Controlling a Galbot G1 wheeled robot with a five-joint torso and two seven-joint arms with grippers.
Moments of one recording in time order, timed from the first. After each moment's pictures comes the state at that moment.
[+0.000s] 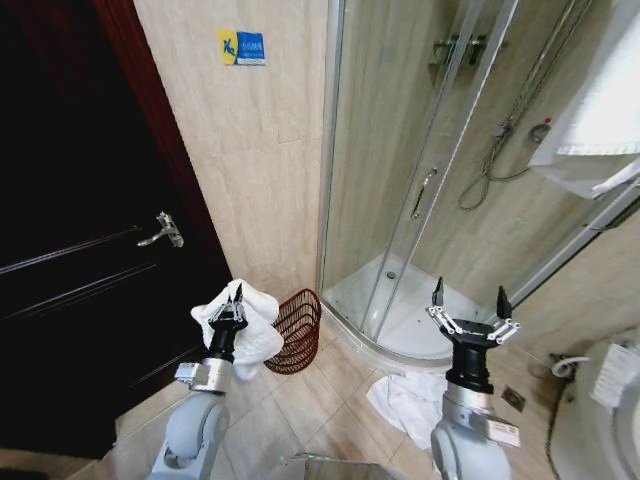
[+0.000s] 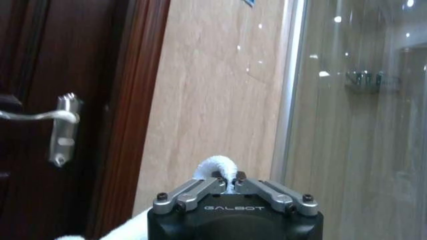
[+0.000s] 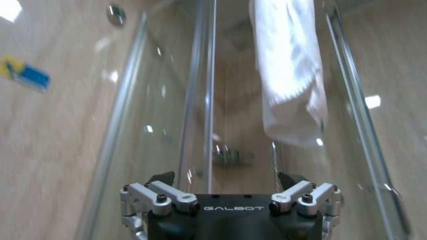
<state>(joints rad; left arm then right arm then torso) 1.60 -1.42 -0.58 -2.15 -0.29 -0.15 0.00 -1.72 1.61 0.53 2.25 -0.18 0.50 0.27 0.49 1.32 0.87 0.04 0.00</state>
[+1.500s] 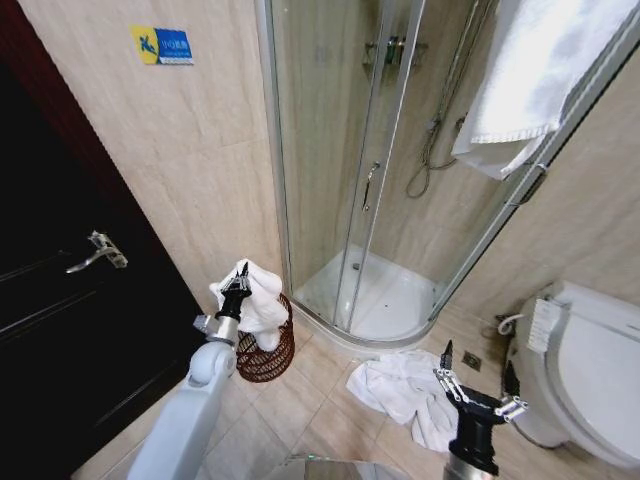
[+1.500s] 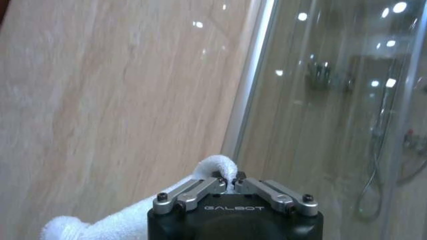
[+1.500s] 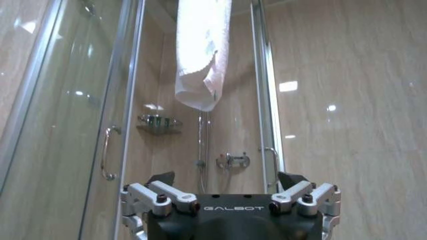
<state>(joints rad) 1.17 -1.24 -0.46 -1.70 -0.55 -0.20 -0.01 -1.98 1.61 0.54 2.16 -0.16 0.78 0.39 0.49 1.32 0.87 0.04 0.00</state>
